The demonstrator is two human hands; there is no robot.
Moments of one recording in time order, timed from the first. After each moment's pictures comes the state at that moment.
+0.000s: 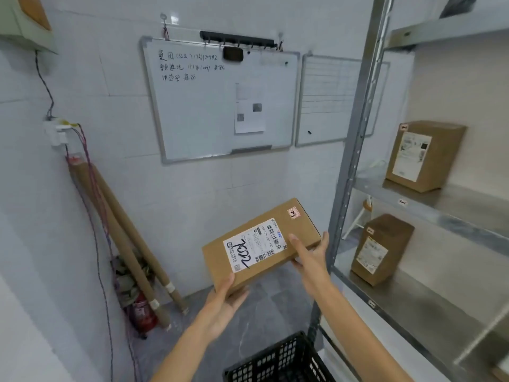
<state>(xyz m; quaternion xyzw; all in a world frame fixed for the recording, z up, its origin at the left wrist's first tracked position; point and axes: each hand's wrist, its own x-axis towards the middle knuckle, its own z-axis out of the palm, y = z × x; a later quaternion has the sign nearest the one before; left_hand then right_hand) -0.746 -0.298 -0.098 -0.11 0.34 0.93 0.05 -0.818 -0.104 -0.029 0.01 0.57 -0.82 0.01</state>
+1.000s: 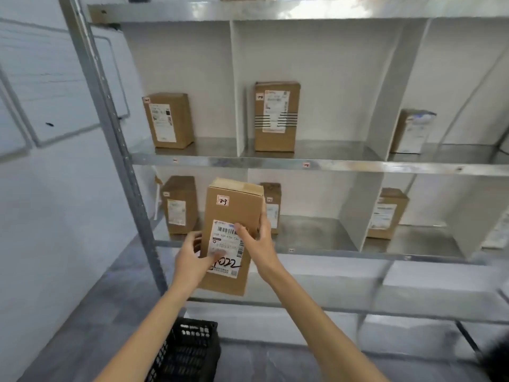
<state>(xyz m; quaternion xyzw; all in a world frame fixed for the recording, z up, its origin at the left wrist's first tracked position) -0.678 -0.085 -0.033 0.28 0.78 0.55 0.10 -0.591 0.037 -0.025 0.18 0.67 -0.63 -0.34</state>
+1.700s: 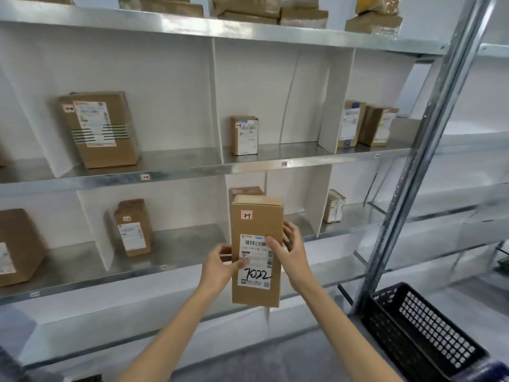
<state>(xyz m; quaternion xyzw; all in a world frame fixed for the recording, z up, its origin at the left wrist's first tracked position) -0.369 0.183 -0.048 0.41 0.69 0.52 0.28 -0.217 0.267 -0.049 0.34 0.60 -0.56 -0.47</state>
